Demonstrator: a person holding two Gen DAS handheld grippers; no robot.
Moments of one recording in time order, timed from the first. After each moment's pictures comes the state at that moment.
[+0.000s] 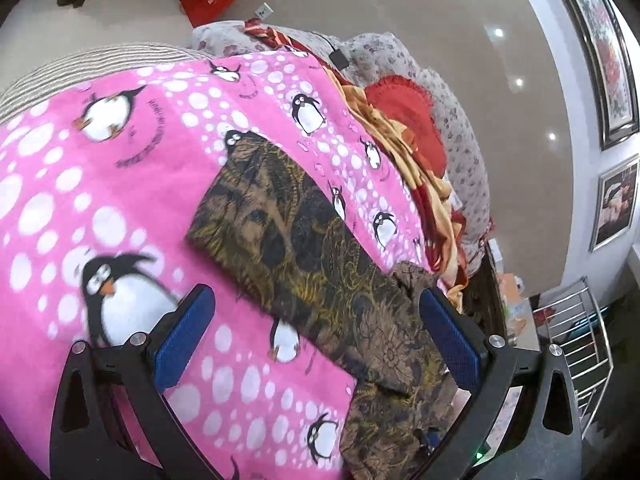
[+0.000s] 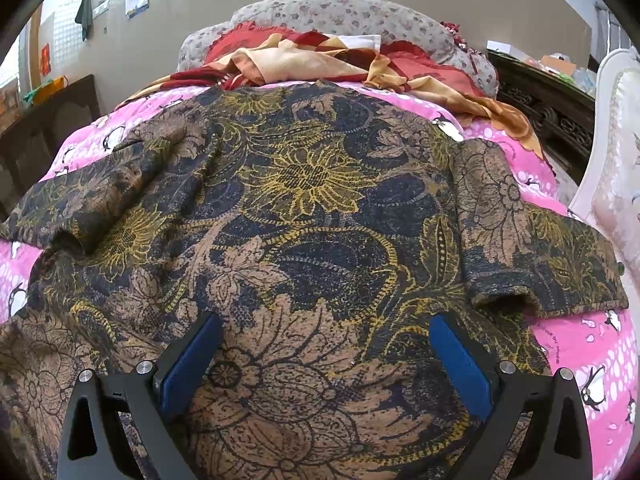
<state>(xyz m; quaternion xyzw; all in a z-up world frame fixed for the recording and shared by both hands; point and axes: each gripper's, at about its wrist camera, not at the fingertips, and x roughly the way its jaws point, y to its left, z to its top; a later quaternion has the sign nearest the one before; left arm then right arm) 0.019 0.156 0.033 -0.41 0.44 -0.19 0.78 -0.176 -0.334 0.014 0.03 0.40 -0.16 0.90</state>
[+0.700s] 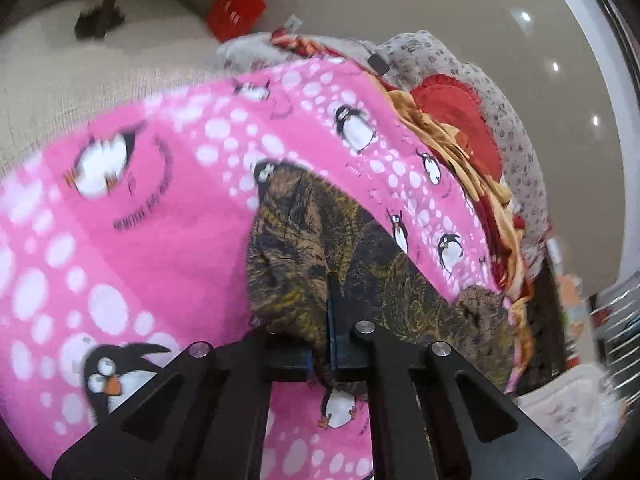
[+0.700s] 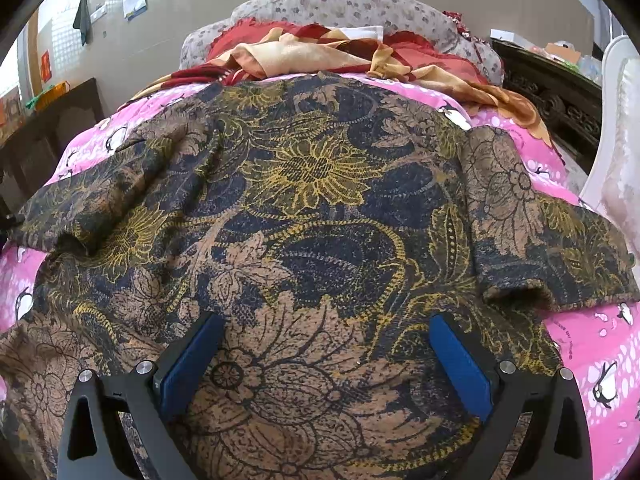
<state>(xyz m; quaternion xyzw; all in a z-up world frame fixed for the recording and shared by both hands) 0.053 0.148 0.021 -0.32 0.44 -0.10 0.83 -0.173 -0.339 0.011 0.05 0.41 -0.14 0.90</state>
